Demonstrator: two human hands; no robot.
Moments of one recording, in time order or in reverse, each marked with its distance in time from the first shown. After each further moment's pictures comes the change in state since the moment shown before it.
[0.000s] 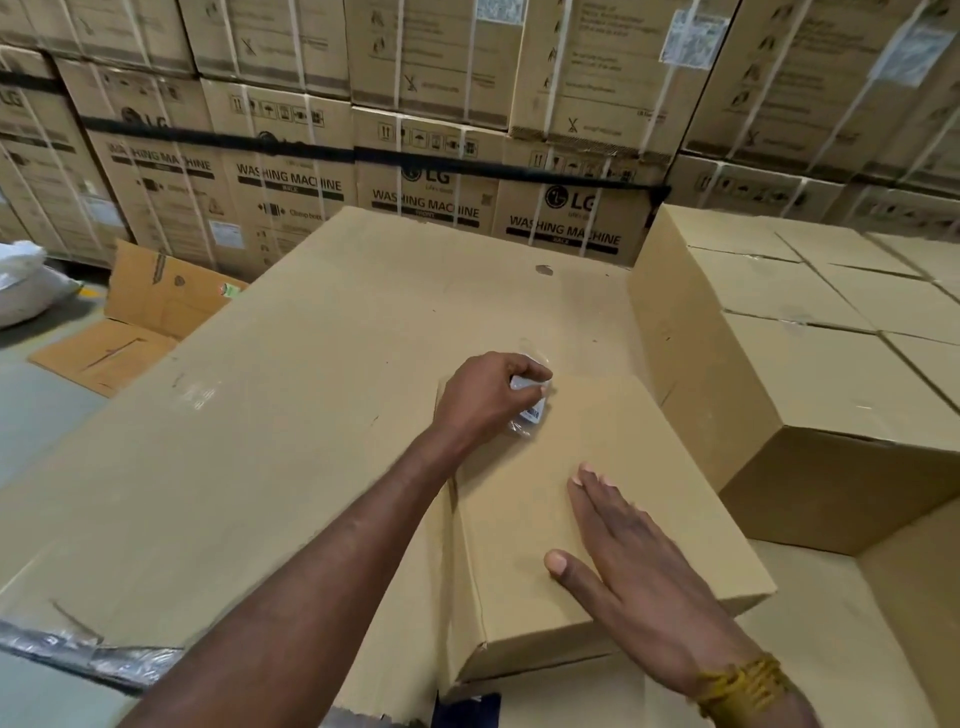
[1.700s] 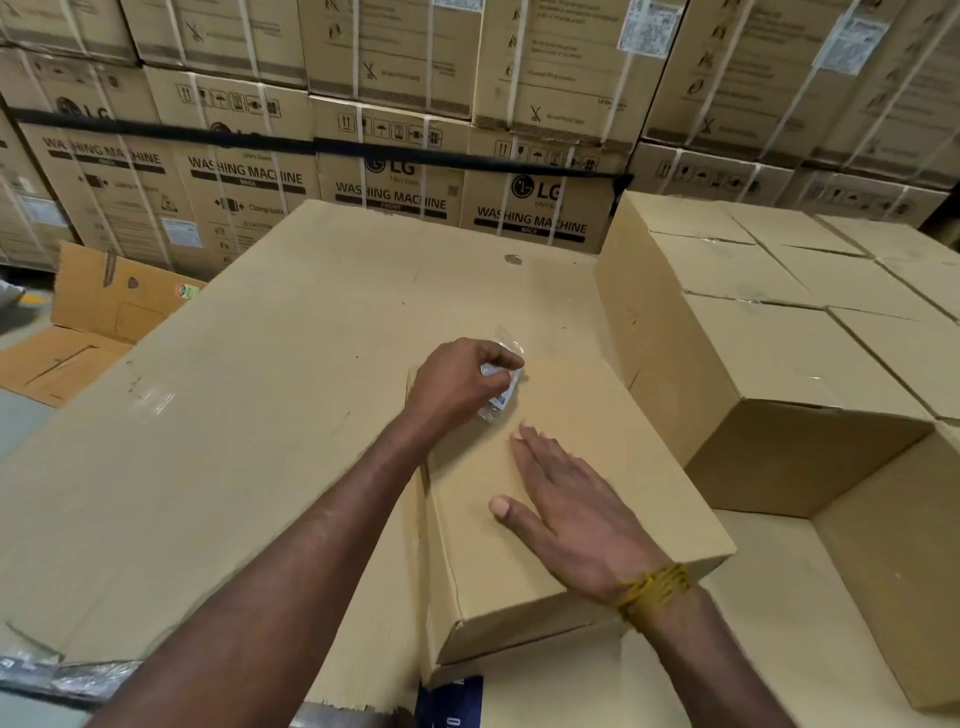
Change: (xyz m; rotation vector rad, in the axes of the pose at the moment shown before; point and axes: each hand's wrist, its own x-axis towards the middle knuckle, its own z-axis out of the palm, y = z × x) left_hand -0.004 0.008 -0.001 0.056 -0.030 0.008; right_hand 0.028 -0.010 0.002 0.003 0.072 -0.056
